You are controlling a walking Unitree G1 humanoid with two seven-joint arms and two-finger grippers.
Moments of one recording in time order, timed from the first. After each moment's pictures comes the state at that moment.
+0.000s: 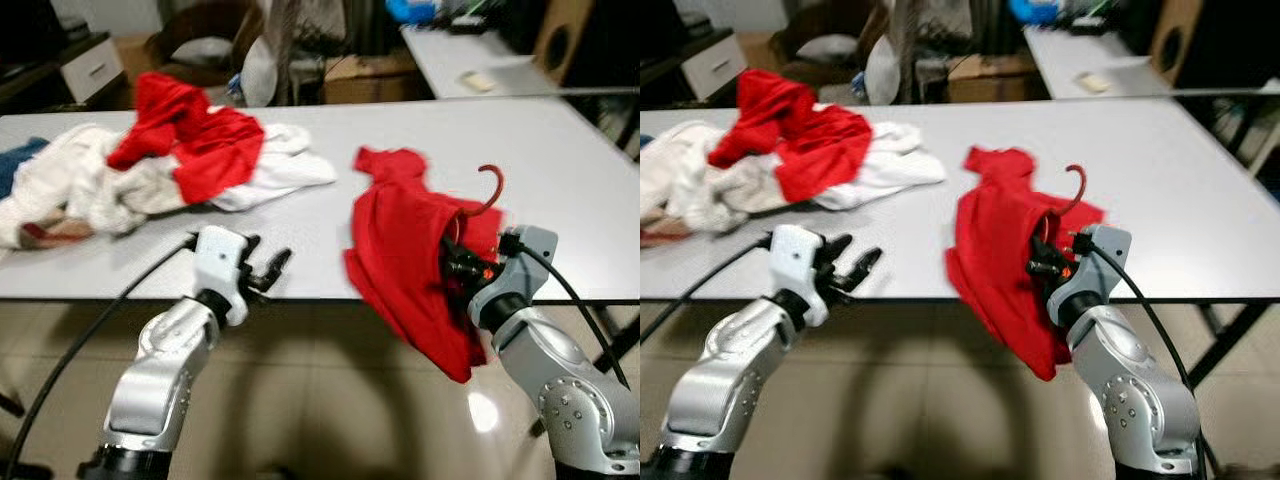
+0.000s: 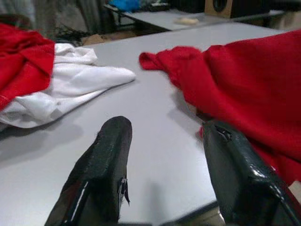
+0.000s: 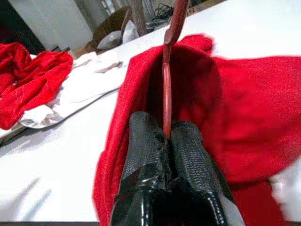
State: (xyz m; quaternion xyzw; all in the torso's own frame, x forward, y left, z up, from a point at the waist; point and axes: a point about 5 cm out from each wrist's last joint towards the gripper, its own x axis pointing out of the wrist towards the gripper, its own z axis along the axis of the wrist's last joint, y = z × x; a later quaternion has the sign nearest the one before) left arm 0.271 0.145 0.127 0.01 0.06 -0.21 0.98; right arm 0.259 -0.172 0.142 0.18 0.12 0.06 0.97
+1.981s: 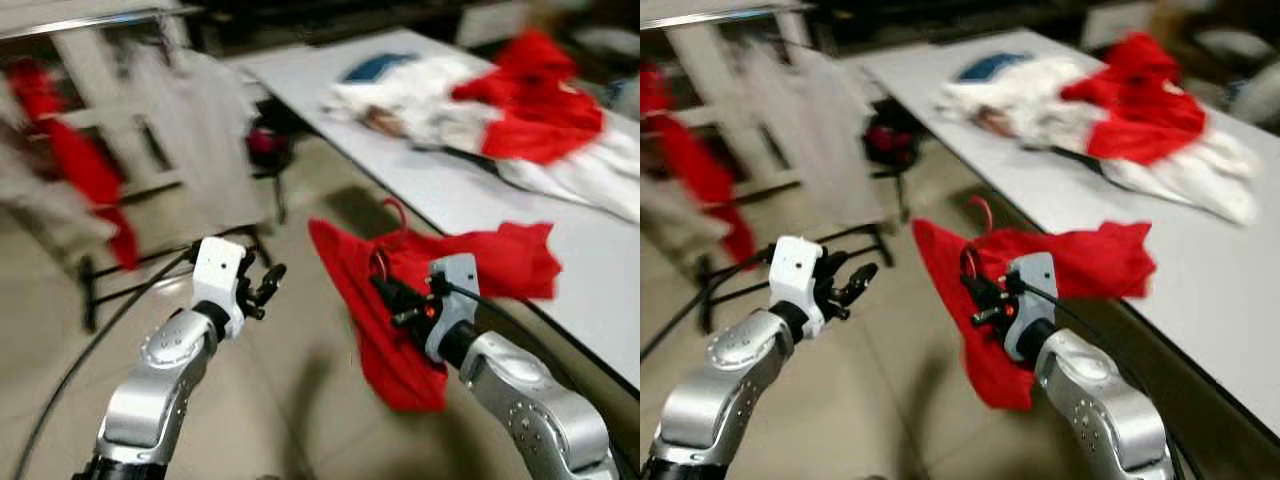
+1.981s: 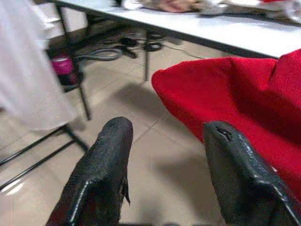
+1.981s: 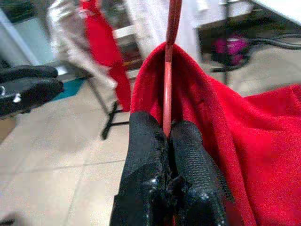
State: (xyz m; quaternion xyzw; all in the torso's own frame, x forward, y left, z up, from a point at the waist) left arm 0.264 0.147 0.118 0.02 0.11 -0.19 0.97; right arm 0.241 -0.128 0.116 0.10 0.15 0.27 0.95
